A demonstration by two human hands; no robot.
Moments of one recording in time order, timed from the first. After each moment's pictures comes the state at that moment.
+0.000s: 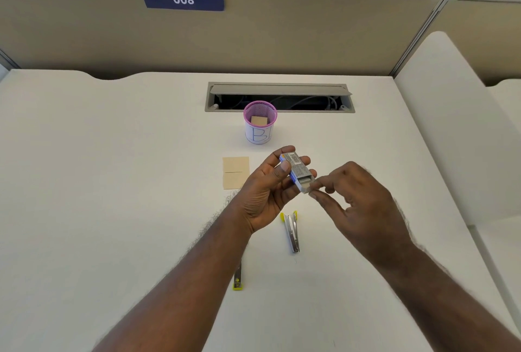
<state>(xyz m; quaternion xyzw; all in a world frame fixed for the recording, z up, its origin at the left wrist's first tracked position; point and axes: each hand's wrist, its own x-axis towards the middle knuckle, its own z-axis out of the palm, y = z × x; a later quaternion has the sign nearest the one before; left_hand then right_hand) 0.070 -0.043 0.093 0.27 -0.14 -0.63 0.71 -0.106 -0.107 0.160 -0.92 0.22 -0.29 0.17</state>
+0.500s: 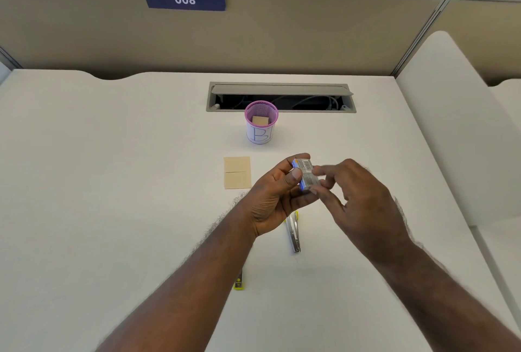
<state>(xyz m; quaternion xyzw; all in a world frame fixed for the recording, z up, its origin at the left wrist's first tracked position) 0.060 -0.041 0.096 0.30 -0.15 -0.66 0.67 -0.101 -0.111 0.157 -0.92 0.25 -0.27 0.16</state>
